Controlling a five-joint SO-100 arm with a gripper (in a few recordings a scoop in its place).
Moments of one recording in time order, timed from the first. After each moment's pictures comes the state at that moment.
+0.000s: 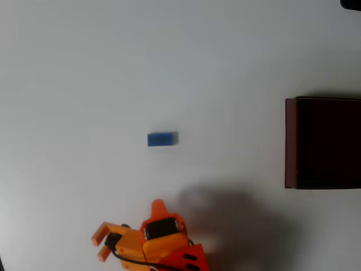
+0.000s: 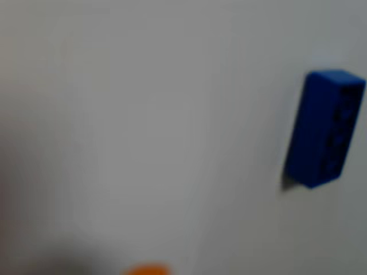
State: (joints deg) arm -16.3 192.0 171.7 76.8 -0.7
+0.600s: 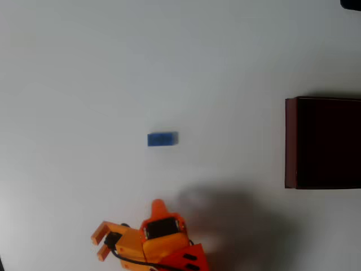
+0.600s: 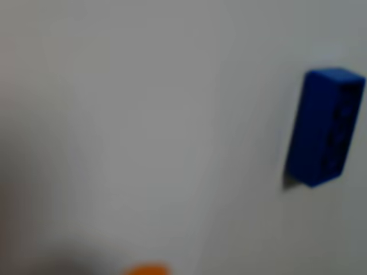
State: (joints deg) arm -16.3 191.9 171.8 76.8 0.5
